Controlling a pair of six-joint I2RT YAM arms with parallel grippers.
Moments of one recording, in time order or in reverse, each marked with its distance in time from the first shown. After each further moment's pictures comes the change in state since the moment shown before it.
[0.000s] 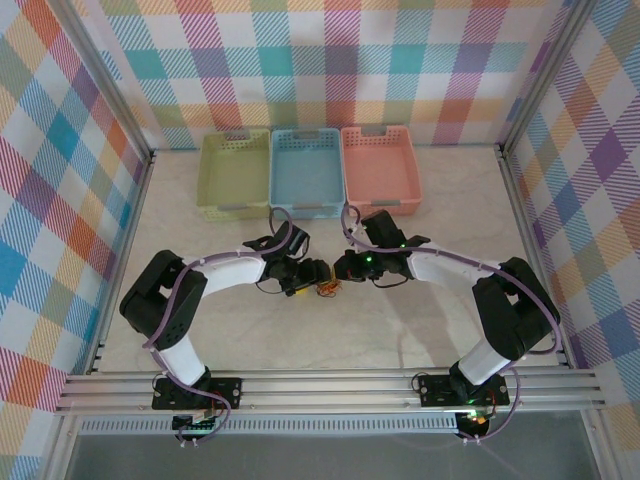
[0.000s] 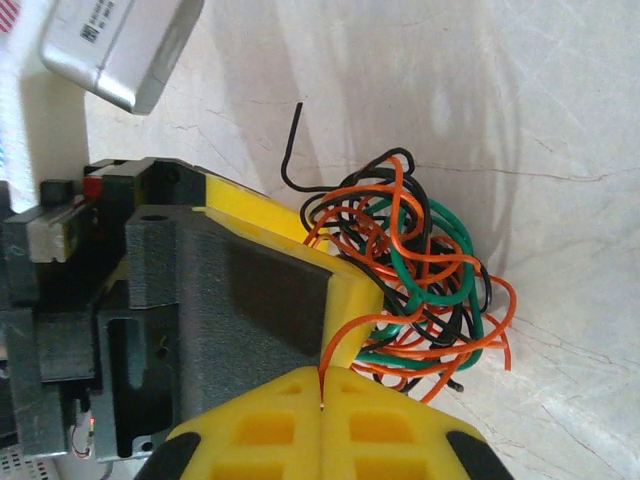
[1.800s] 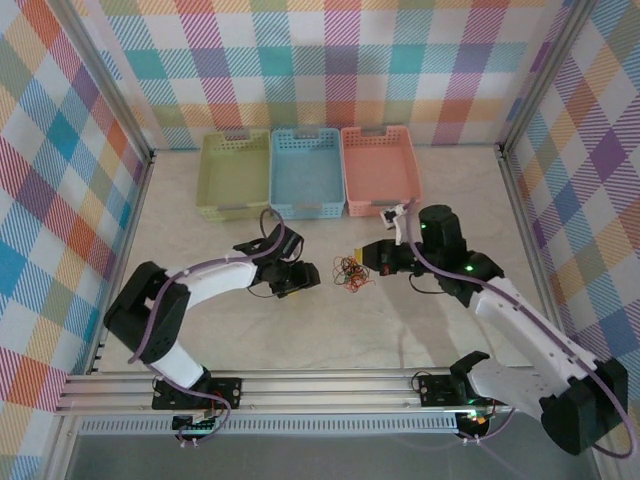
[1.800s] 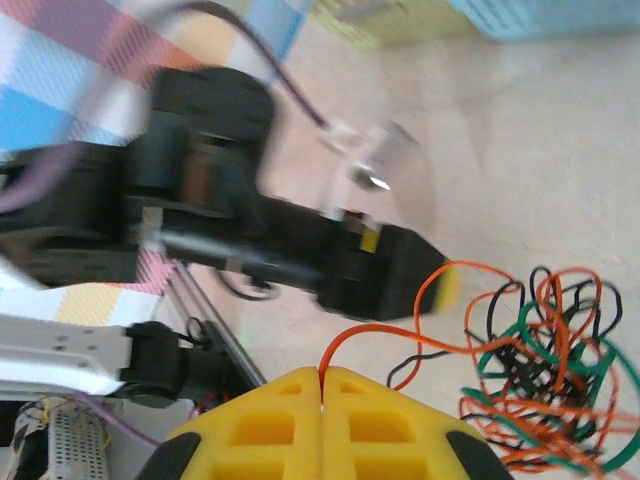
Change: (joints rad) left arm -0.002 -0.151 -0.043 -0.119 -0.118 0.007; right arm -0.092 -0.515 -0.077 -0.095 -0.065 -0.021
